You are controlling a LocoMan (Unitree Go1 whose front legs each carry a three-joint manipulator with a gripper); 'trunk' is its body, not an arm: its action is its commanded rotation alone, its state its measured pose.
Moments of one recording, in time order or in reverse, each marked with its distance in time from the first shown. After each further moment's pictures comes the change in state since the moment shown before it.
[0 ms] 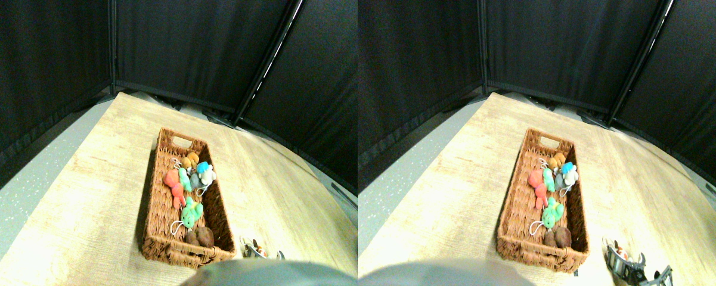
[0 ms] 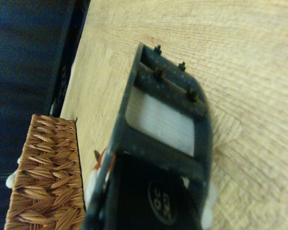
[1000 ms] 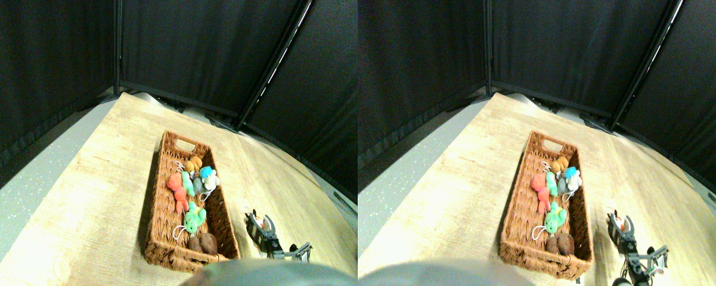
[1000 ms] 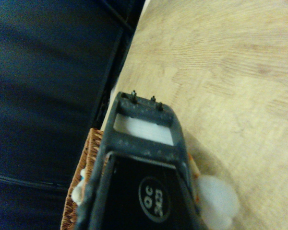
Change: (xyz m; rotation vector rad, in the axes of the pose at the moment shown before) right arm 0.003 0.082 -0.037 -0.127 -0.128 0.278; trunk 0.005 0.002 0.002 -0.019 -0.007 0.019
